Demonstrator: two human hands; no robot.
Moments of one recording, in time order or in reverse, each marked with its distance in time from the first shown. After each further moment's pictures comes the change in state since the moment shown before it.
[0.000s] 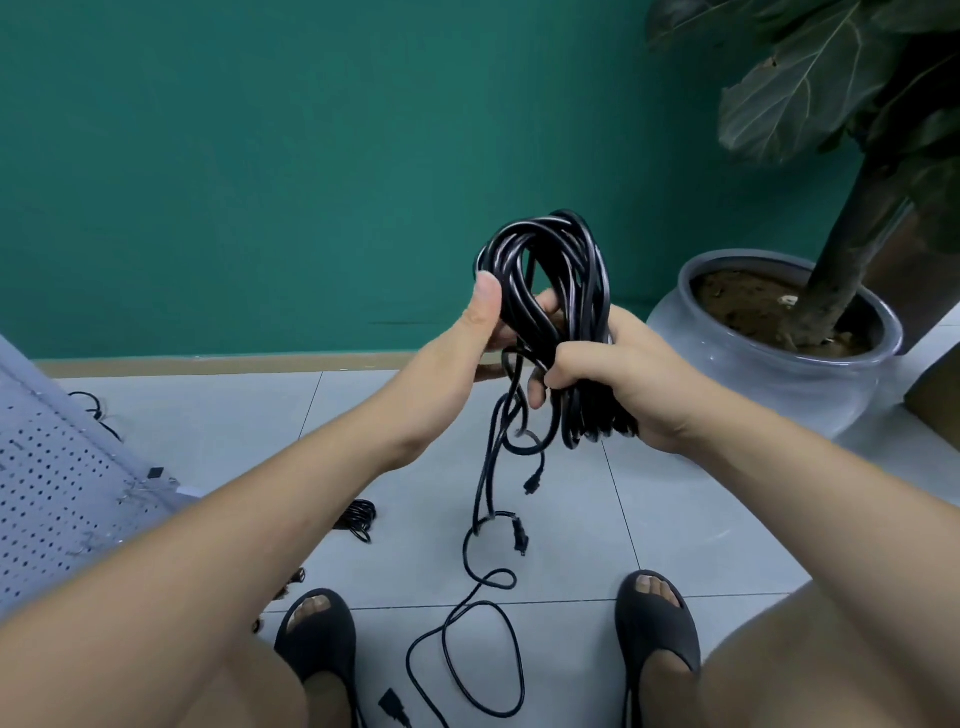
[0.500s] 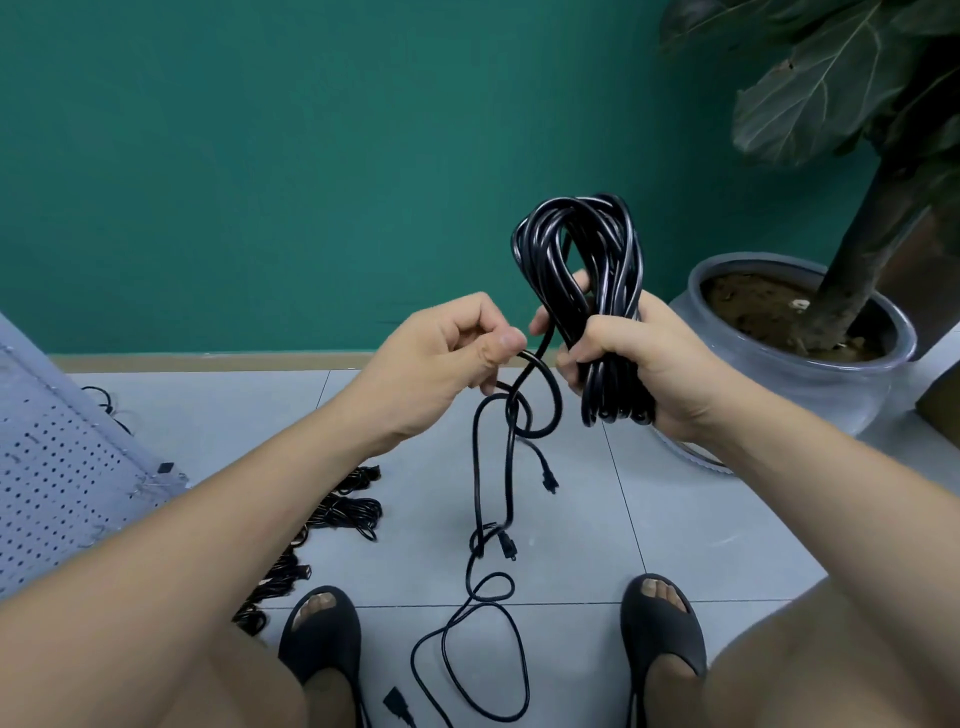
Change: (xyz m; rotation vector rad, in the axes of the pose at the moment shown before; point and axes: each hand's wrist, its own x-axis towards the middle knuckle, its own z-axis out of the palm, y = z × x) left_hand -0.013 0.000 -0.024 0.090 0.095 0.143; right_hand 0.002 -0.007 -0.006 0.045 0.094 0.016
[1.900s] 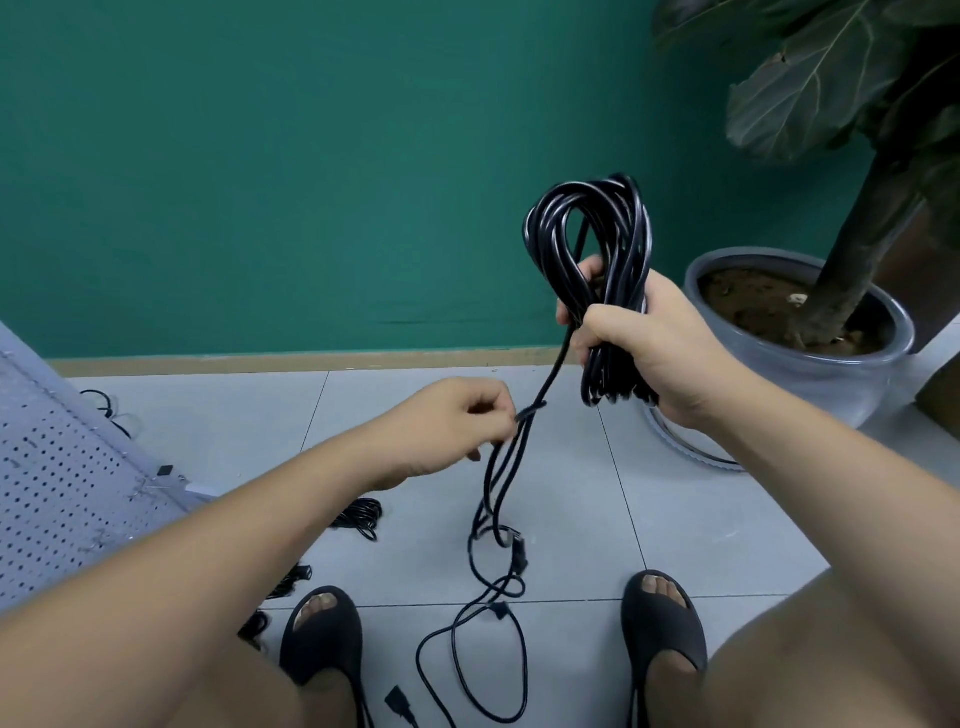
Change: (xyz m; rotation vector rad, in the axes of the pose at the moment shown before) left_hand -0.008 -0.035 0.018 0.247 -0.232 -0.356; right_hand 0.008 0.008 -0.012 -0.094 0.160 -0.076
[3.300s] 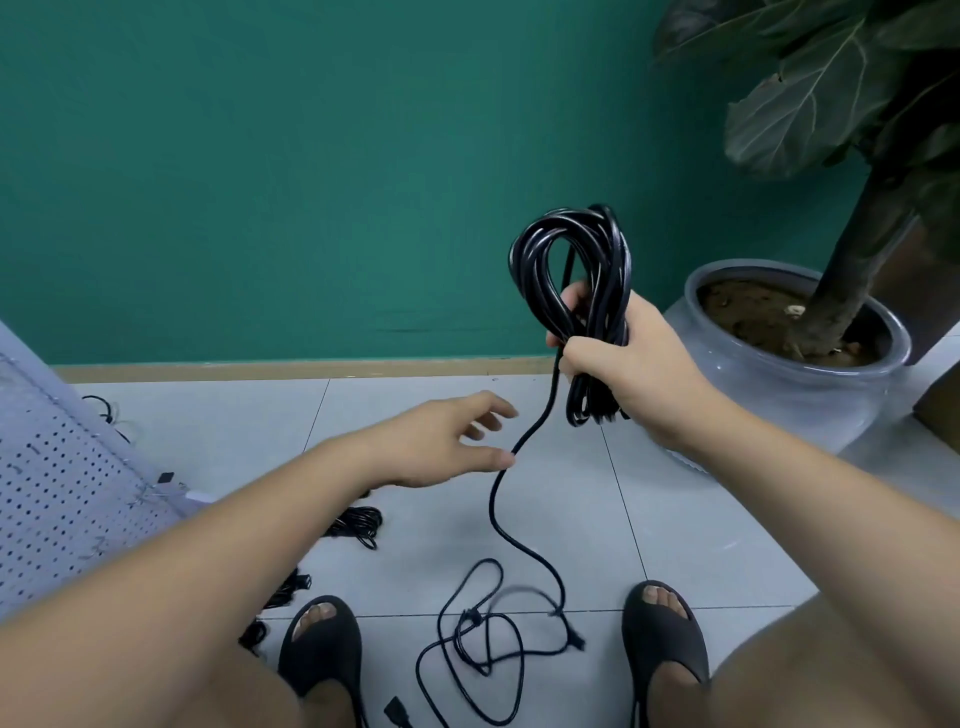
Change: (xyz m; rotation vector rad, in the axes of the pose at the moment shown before) left_hand 0.011 -0.029 -0.012 0.252 -0.112 -0.003; right_hand -0.009 -0.001 0.017 -0.113 0.009 -0.021
